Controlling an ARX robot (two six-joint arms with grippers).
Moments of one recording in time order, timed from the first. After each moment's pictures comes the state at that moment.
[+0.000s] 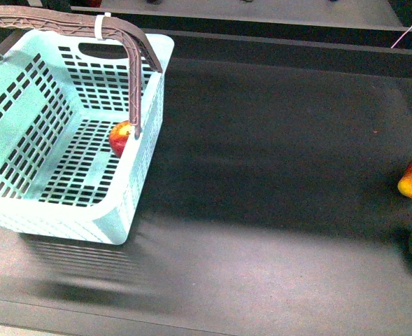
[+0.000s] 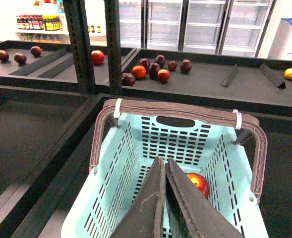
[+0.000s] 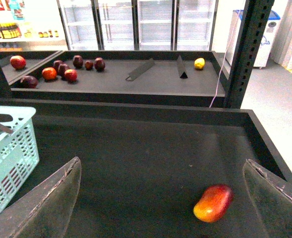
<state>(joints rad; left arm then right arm) 0.00 0.69 0.02 0.66 0.00 -0.01 0.00 0.01 0.02 0.00 0.00 0.00</state>
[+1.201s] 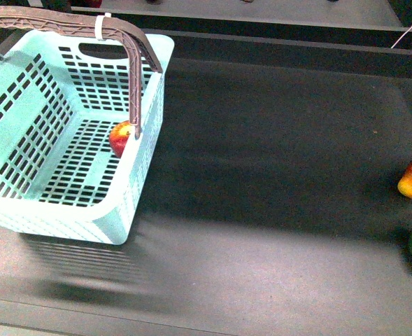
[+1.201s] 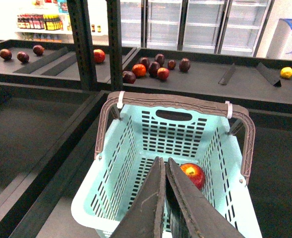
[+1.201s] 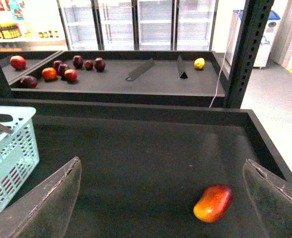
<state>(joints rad) 0.00 0.02 0.02 0.01 0.00 -0.01 0.00 0.01 0.02 0.00 0.00 0.00</state>
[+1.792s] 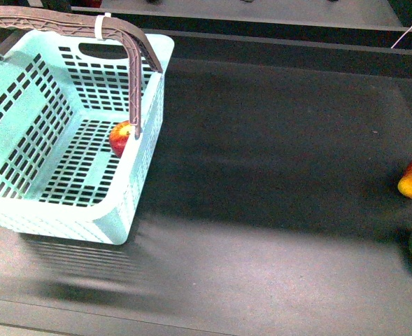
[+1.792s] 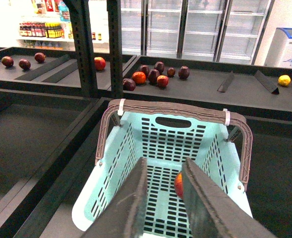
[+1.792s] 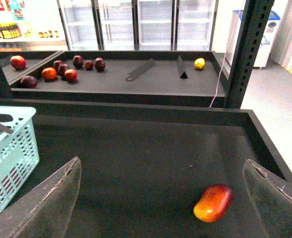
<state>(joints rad) 0.00 0.01 0.02 0.00 0.00 -0.01 0.00 0.01 0.02 0.00 0.00 0.00</state>
